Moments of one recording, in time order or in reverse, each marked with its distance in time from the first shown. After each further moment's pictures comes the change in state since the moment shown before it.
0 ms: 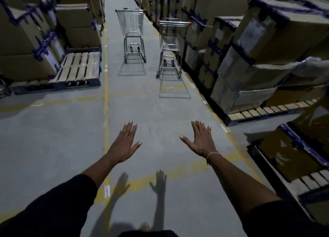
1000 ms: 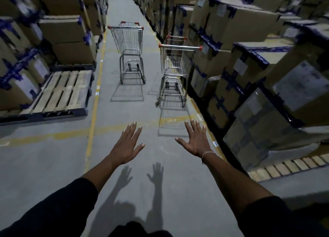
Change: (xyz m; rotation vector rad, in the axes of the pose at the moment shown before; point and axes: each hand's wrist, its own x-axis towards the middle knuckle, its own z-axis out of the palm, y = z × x) left_hand 0.648 -0.148 -0.077 0.052 0.034 0.008; right_hand 0.690 0.072 -0.032 -0.002 -0.046 -0.076
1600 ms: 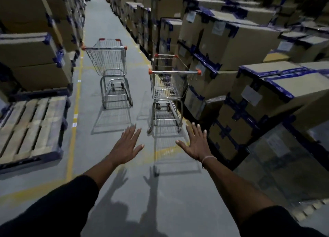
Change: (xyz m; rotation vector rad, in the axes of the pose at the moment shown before) left_hand 0.436 -0.178 -0.052 0.019 -0.039 0.116; right_hand 0.413 0.032 -0.017 0.010 0.068 0.132
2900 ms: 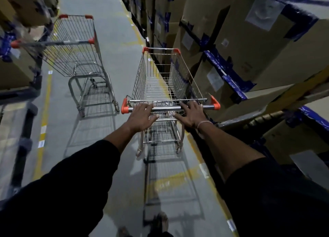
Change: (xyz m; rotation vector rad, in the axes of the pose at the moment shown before) left_hand 0.712 -0.123 0.001 0.009 -0.106 -0.063; right_hand 0.706 0.142 -0.026 -0.221 -0.326 0.047
